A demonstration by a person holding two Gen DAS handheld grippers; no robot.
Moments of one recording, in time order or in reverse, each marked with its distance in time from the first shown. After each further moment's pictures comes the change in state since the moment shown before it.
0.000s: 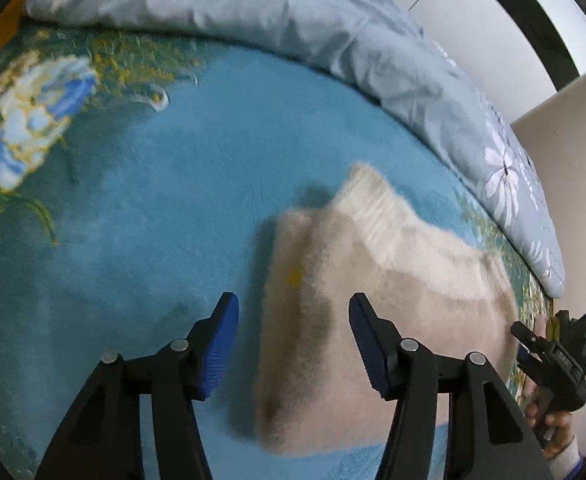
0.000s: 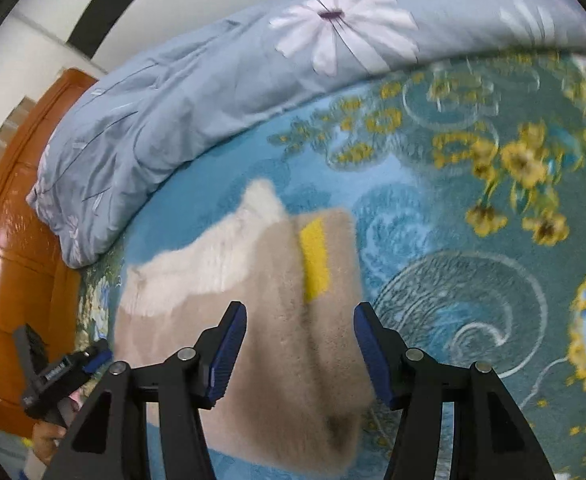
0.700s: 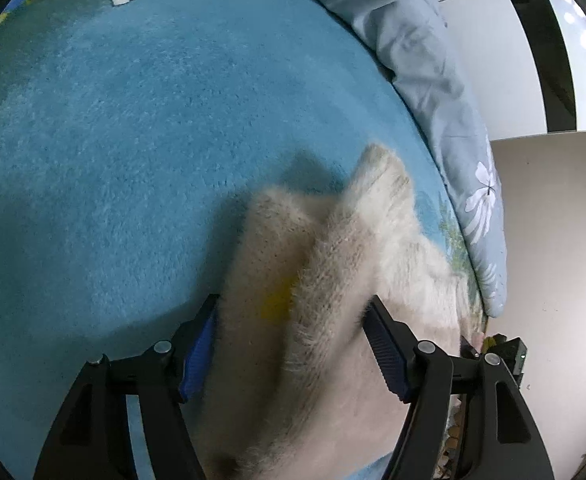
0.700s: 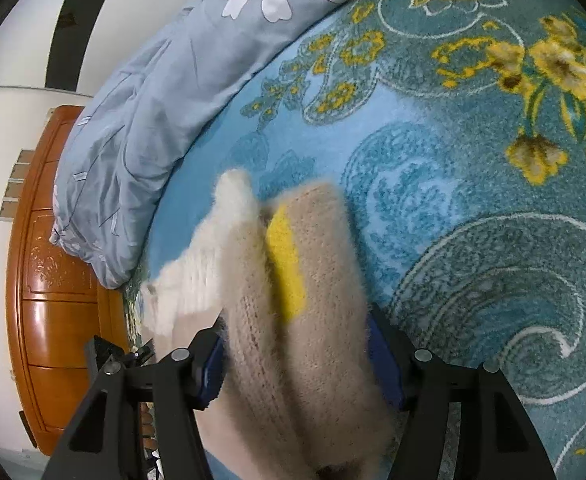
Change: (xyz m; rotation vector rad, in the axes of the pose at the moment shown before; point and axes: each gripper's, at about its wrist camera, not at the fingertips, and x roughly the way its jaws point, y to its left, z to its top) left arm 0.069 0.016 0.027 -0.161 0.175 -0.239; right arm 0.050 -0.038 0.014 0.188 0.132 0.182
